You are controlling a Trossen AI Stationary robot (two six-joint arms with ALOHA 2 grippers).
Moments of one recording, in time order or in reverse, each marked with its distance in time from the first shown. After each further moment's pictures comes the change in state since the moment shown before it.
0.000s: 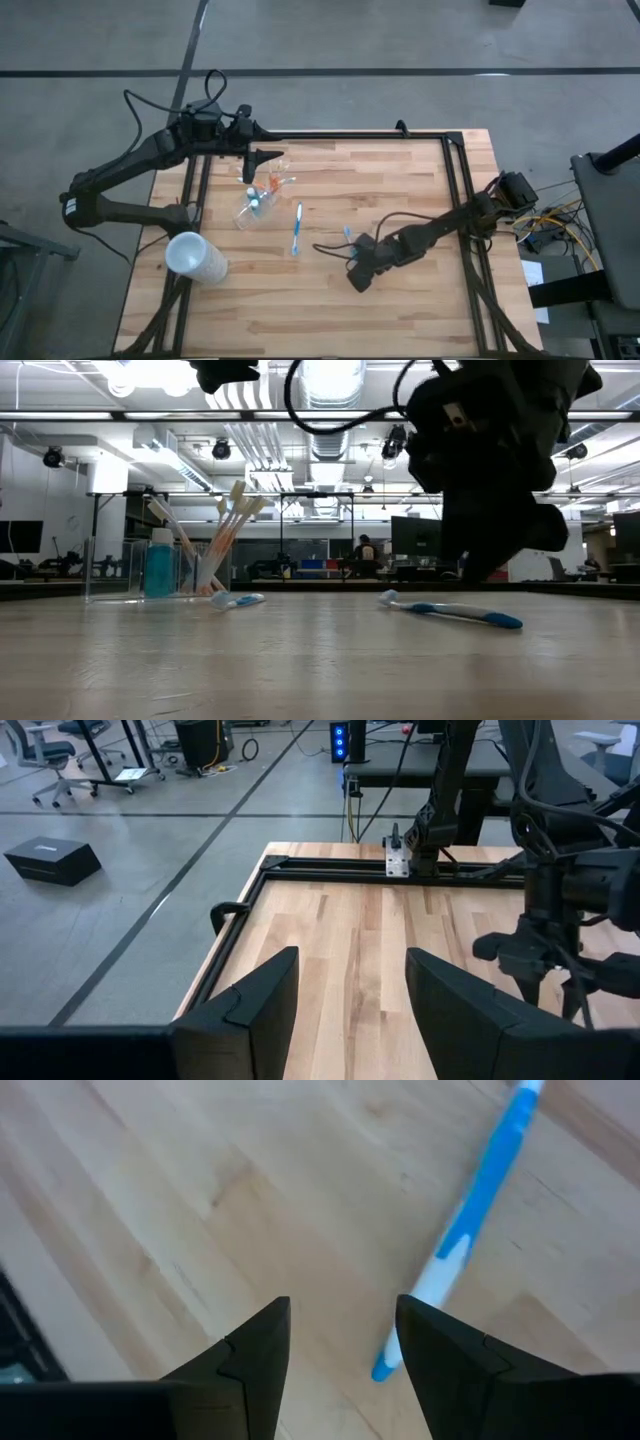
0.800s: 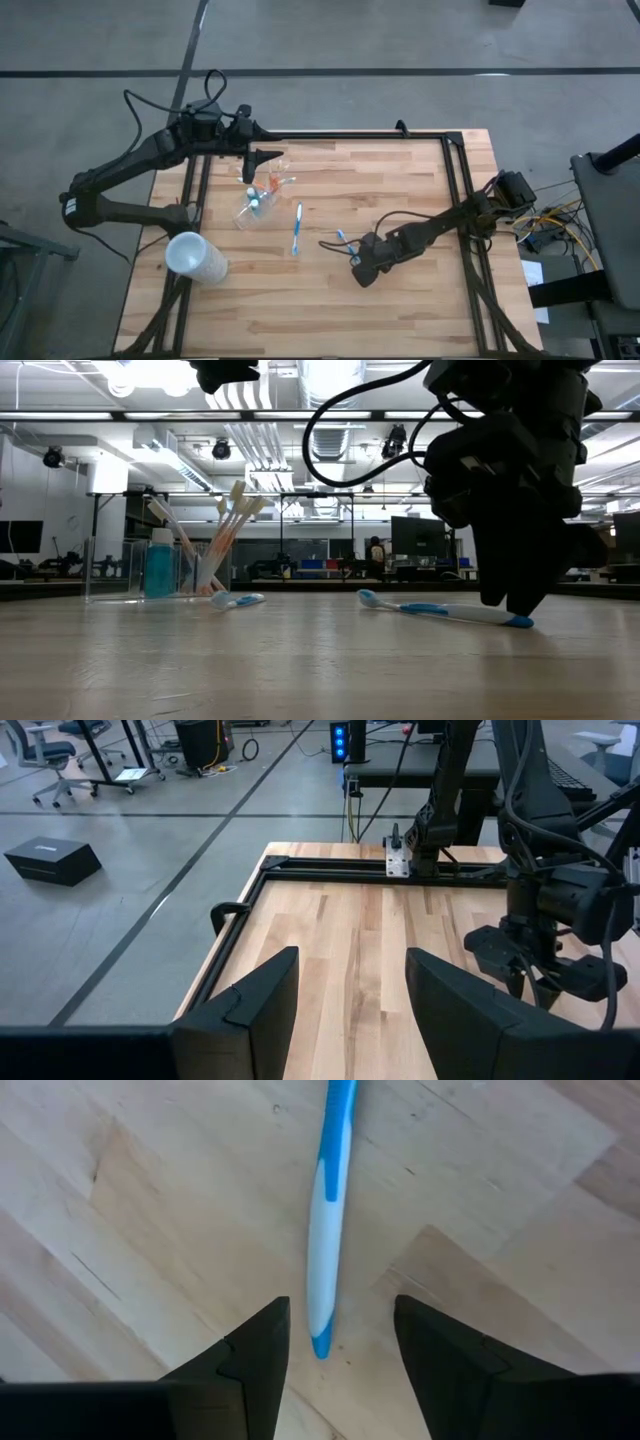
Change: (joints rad) left arm 0.000 0.000 0.000 0.000 0.000 0.000; right arm -0.028 0.017 -0.064 -0.043 -0.103 0.111
